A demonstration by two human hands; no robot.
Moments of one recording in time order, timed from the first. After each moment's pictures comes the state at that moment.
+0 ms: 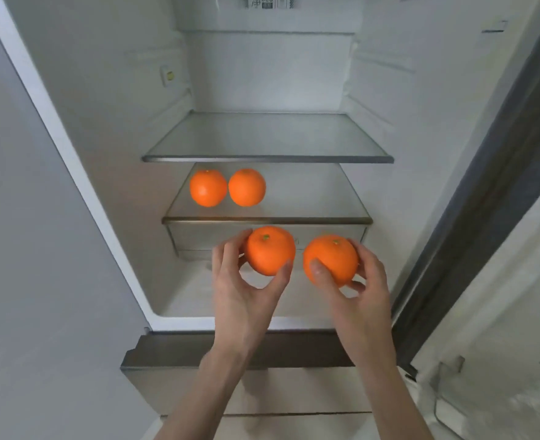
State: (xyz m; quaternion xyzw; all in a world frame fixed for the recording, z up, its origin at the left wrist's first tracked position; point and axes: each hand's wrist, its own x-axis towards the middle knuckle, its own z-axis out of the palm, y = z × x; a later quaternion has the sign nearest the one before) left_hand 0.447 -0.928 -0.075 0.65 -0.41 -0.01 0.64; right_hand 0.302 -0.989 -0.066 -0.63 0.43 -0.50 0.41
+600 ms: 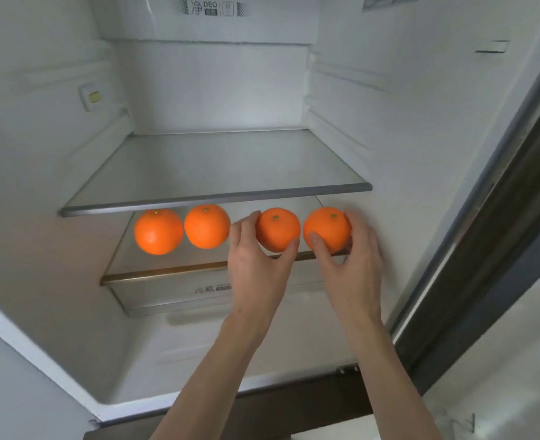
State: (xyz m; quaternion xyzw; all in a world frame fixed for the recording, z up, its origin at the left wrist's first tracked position) left_hand 0.472 -1.074 -0.051 0.67 -0.45 -0.01 0.59; right_hand 0.343 -1.113 -0.049 -0.67 0.49 -0.52 0.20
